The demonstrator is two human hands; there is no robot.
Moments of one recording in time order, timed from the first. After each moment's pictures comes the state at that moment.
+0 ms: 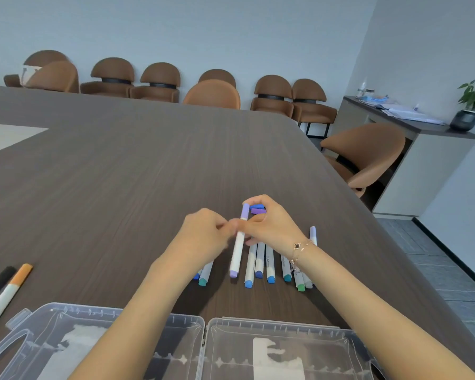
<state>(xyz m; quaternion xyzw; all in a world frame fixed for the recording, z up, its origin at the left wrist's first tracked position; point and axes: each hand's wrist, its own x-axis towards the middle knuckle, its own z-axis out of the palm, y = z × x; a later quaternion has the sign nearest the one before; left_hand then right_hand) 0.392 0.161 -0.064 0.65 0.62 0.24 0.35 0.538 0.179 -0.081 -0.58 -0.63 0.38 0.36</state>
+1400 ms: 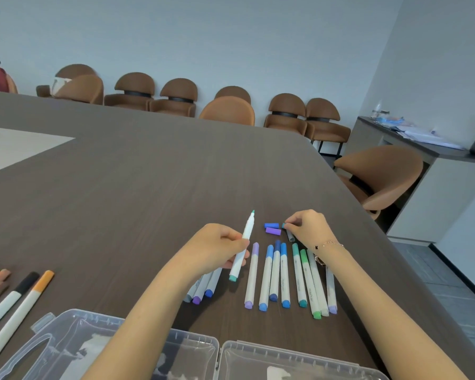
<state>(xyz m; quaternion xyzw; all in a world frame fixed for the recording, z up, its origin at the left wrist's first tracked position) 0.378 0.165 -0.051 0.60 0.57 0.27 0.49 0.602 0.256 -0.103 -0.71 -0.66 0.12 0.22</state>
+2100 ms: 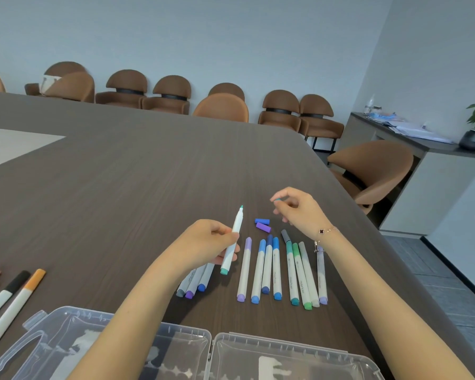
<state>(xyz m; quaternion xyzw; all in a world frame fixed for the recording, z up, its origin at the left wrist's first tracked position) 0.376 0.168 -0.054 0.59 0.57 0.27 0.50 0.593 0.237 -0.071 -0.60 -0.68 0.22 0.36</state>
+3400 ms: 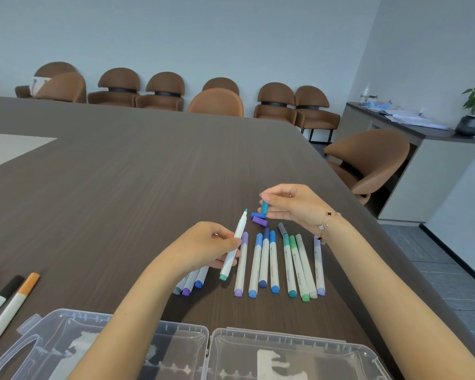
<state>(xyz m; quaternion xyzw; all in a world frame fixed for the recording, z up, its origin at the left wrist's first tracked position) 0.384 0.167 -0.061 0.61 0.57 0.21 0.50 0.588 0.225 -0.057 -0.52 -0.58 0.47 0.41</state>
